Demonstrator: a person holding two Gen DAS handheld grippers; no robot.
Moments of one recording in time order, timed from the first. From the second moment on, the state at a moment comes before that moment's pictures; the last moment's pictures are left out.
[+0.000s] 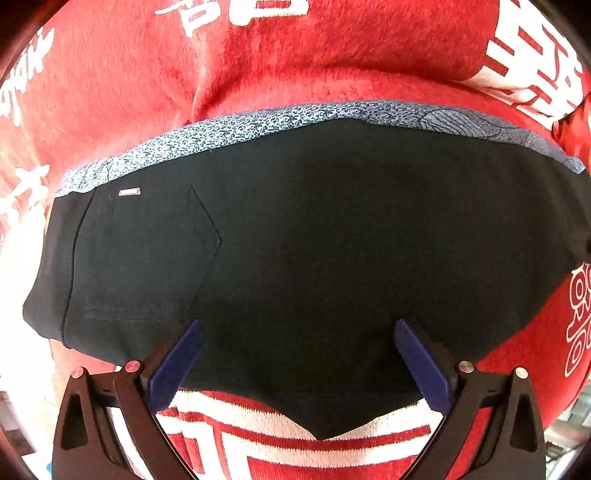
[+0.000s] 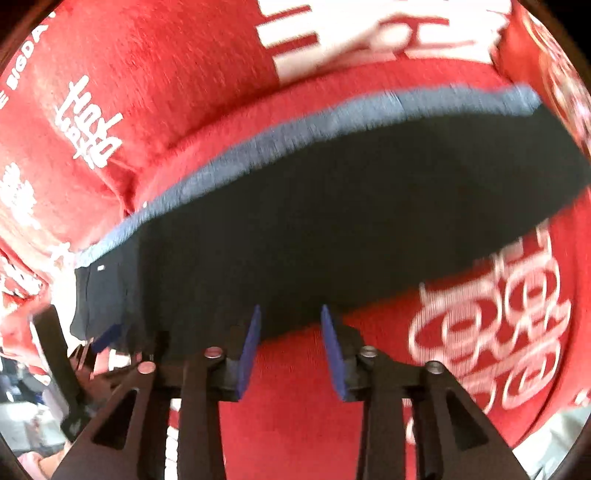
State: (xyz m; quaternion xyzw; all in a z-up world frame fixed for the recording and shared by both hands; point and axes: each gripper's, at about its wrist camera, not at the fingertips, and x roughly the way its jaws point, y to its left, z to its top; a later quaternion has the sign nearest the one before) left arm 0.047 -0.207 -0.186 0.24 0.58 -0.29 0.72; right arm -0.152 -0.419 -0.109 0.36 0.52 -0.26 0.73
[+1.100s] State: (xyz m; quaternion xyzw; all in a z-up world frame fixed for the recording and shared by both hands) left arm 0.023 -0.419 -0.184 0.27 0.59 -0.27 0.71; right arm -0.233 -0.607 -0.120 0.28 0.54 -0.35 0.71
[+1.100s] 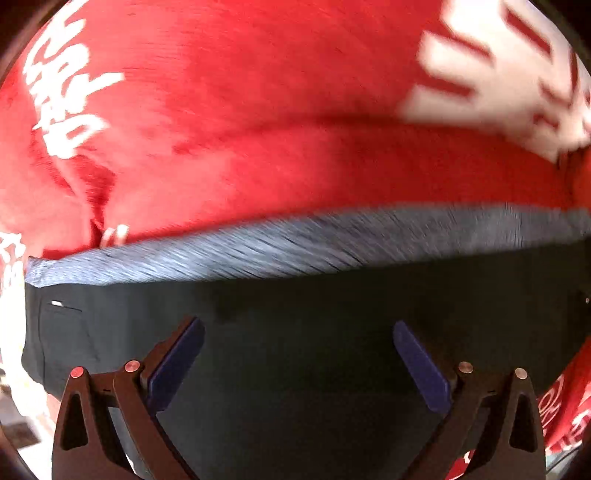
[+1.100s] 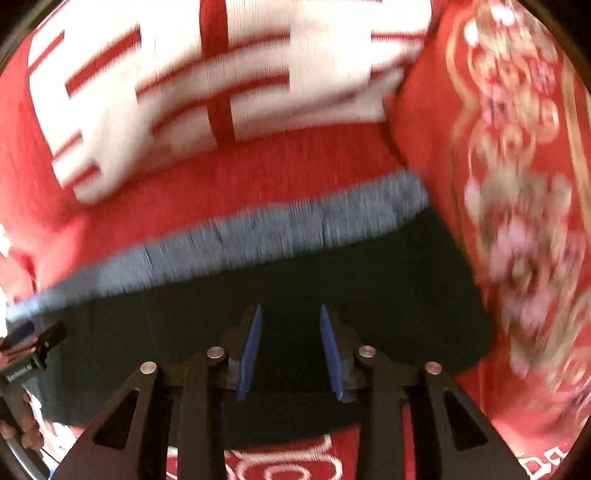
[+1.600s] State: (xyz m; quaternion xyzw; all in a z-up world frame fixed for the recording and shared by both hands) left arm 0.014 -0.418 -0.188 0.27 0.59 -0.25 0.72; right arm -0.222 -0.588 -0.122 0.30 0.53 -0.34 0.72
